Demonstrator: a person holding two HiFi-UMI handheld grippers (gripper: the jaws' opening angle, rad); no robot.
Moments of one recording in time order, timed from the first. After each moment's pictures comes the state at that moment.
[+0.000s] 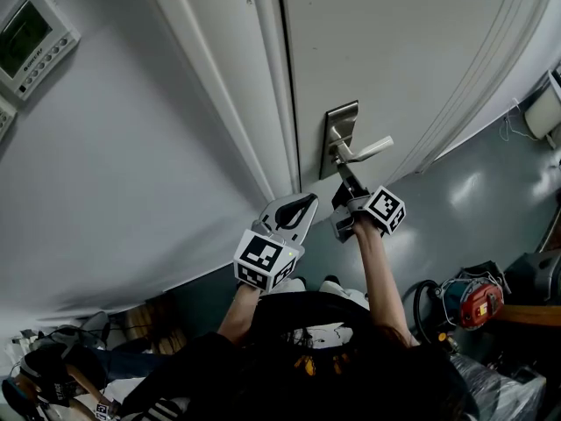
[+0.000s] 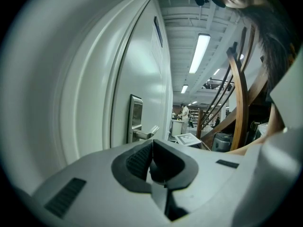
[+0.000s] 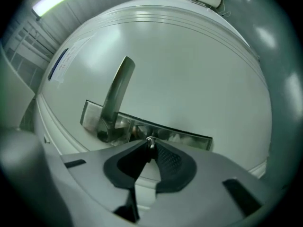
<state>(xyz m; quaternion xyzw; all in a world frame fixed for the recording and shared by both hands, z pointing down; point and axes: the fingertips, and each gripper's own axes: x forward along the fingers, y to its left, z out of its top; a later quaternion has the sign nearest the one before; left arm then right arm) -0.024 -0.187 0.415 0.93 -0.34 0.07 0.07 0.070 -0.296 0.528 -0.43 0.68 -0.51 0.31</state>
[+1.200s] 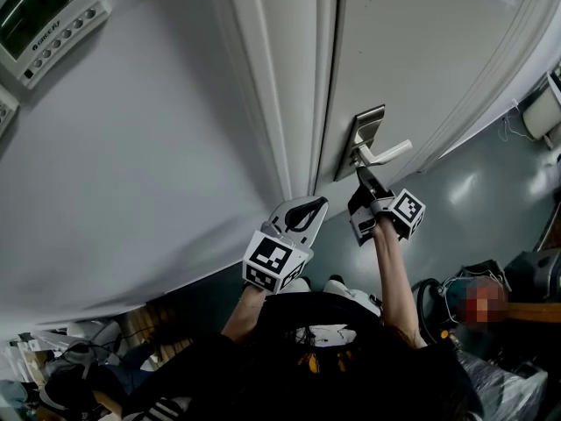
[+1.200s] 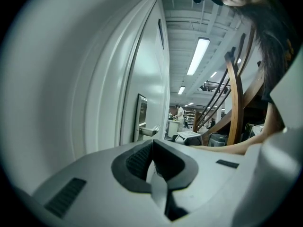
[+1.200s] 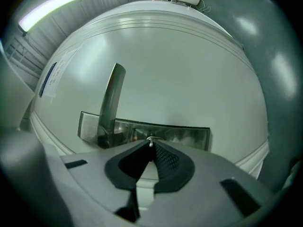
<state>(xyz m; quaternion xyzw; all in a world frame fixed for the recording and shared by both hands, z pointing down) -0.054 -0.193 0.423 0.94 -0.32 0.06 0.08 0.072 -0.293 0.527 -0.43 0.62 -0.56 0.35</state>
